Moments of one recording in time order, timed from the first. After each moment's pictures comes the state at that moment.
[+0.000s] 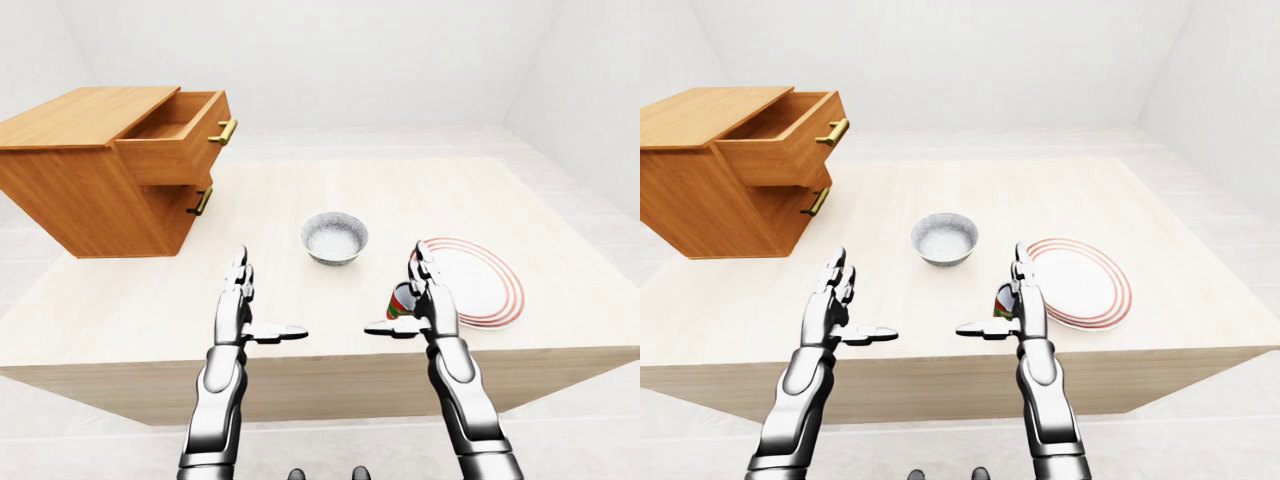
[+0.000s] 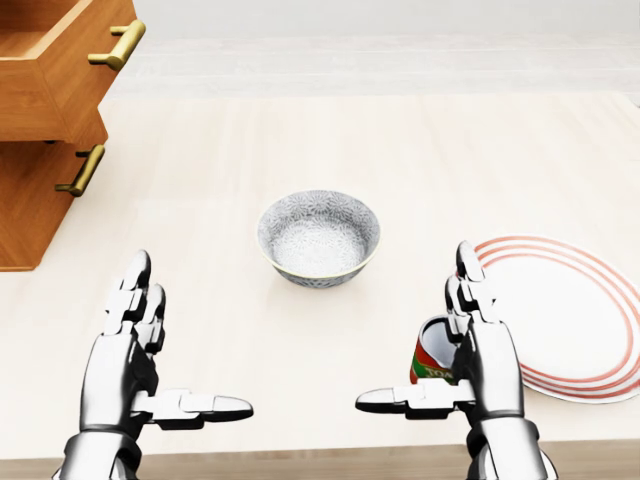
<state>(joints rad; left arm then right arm) 0.00 0.01 0.03 -0.02 -0.02 -0.01 -0.04 -0.01 -0.04 0.01 -0.01 0.04 -0.02 -0.02</state>
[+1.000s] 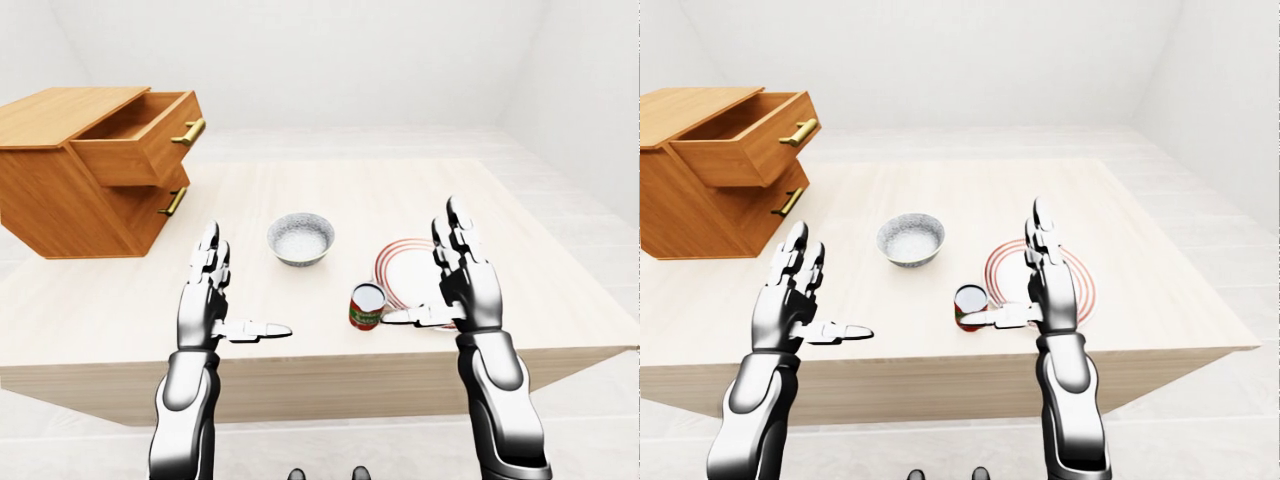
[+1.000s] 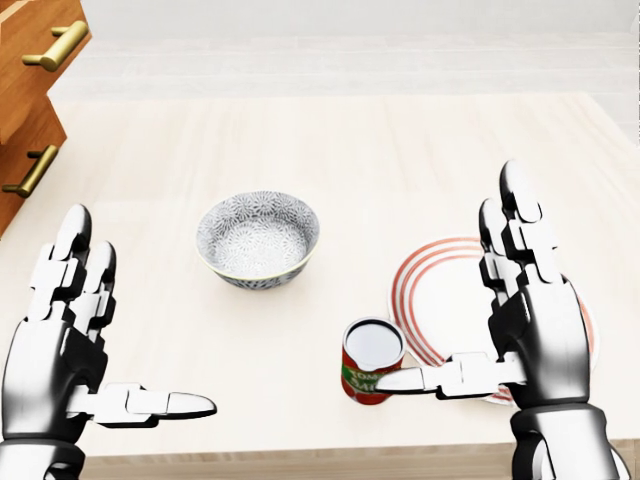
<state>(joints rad) 0.08 0.03 0.10 -0.39 -0.04 0.09 -0.11 0.03 -0.03 -0.06 -0.44 0.02 0.09 0.09</state>
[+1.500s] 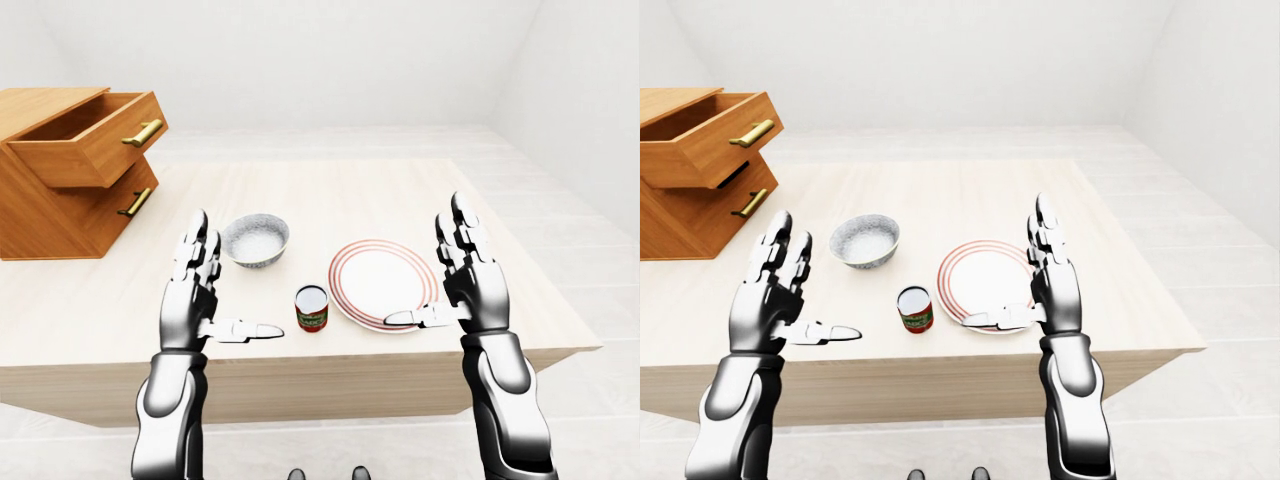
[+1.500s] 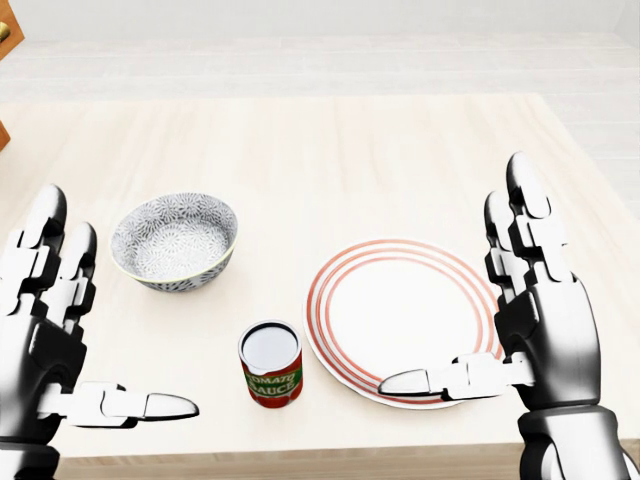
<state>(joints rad) 0.09 0.04 0.14 -0.47 -0.06 0.09 -0.17 0.04 -0.03 -0.07 -0.48 0.01 0.09 0.11</state>
